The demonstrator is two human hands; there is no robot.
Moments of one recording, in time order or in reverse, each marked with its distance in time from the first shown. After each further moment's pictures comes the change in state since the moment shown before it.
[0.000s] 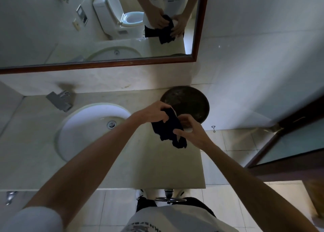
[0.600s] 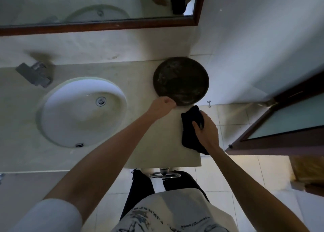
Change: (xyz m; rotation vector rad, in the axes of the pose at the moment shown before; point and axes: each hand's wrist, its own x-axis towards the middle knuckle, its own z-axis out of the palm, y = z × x) left_hand 0.049 -0.059 0.095 -0.262 0.241 -0.302; right_hand -0.052 0.095 0.007 -0.471 0.339 0.354
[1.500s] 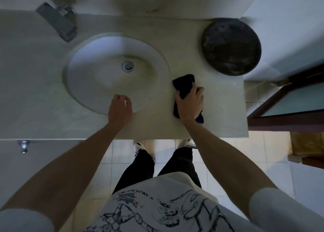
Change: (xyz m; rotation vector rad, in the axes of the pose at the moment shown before) left_hand -0.078 -0.323 -0.185 0.323 0.448 -0.015; right_hand -0.043 -0.174 0.223 -0.308 0.286 0.137
